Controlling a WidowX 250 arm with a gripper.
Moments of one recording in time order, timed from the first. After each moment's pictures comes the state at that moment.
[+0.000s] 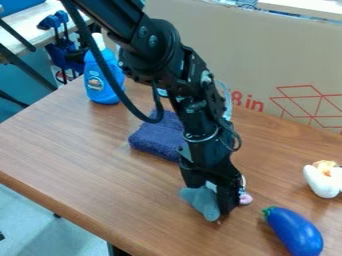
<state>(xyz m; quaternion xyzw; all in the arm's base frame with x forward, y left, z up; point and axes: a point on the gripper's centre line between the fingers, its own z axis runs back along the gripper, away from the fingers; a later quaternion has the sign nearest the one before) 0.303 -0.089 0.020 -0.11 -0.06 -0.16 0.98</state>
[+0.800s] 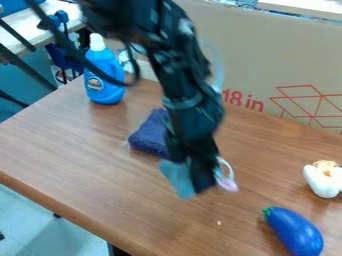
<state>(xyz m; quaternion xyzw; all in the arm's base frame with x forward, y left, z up) 0.281 -0.050 0.086 -0.08 -0.07 -0.23 0.97</state>
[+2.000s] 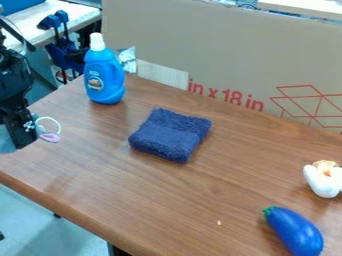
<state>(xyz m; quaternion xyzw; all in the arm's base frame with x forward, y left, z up) 0.217 0.166 0.089 -0.01 -0.08 -0.08 0.99</state>
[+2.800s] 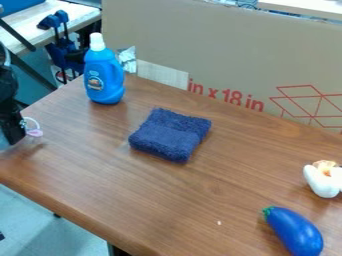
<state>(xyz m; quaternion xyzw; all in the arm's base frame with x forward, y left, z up) 0.243 0.239 0.046 0.00 -0.07 0.04 1.00</state>
